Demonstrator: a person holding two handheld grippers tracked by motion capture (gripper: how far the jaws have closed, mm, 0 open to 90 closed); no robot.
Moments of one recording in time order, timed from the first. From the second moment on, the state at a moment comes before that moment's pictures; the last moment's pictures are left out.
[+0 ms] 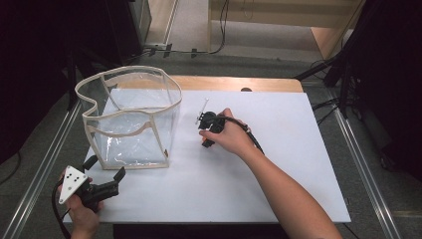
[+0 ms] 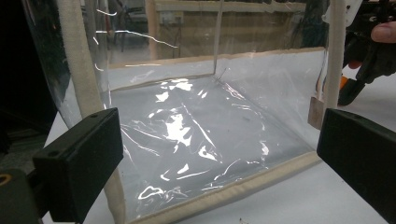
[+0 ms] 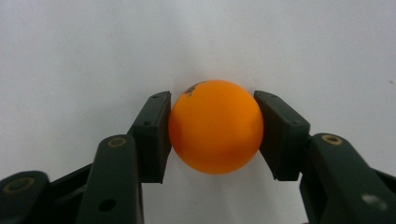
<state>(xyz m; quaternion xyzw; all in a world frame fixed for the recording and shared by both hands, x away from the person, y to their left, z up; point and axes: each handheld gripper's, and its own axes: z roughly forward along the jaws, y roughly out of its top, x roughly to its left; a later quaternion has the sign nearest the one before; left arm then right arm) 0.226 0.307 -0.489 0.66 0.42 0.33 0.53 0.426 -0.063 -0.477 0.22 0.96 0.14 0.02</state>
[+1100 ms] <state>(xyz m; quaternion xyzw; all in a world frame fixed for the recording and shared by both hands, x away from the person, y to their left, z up) 0.226 0.307 -0.489 0.67 0.42 0.33 0.53 0.425 -0.068 -0.456 0.21 0.96 0.16 -0.01</state>
